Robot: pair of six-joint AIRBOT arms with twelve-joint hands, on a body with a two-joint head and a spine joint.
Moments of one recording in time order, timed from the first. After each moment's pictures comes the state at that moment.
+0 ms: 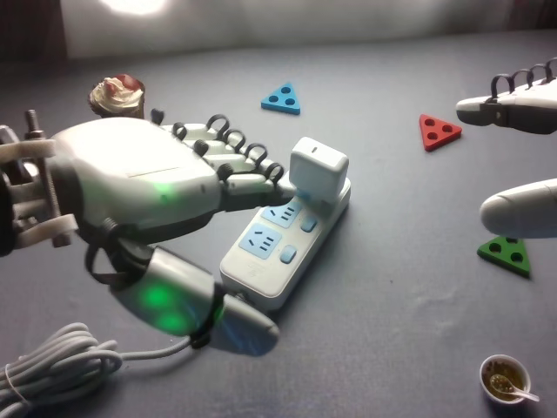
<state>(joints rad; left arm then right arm) 0.43 -0.74 0.72 -0.75 0.01 1.85 -0.21 -0.58 0.76 -0.07 0.17 -0.65</state>
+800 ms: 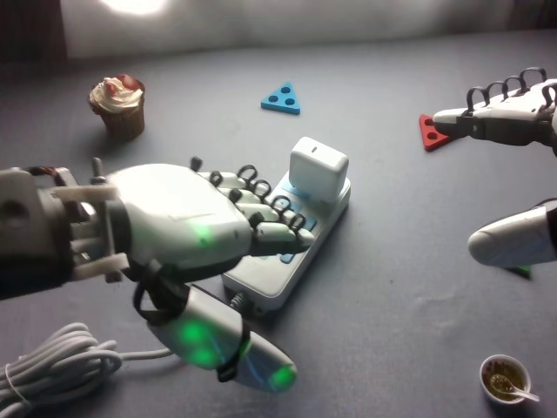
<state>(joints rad) 0.53 -0.86 0.77 -1.01 -0.01 2.10 -0.21 -0.62 0.77 -0.10 0.17 -0.65</state>
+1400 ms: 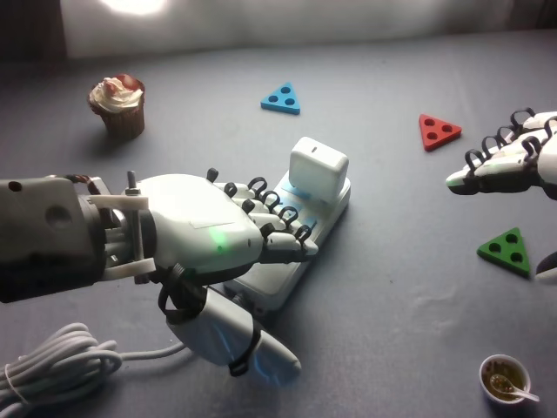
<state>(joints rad) 0.57 -0.96 0.85 -1.01 -0.02 2.13 -0.25 -0.69 0.83 -0.32 0.11 -0.65</state>
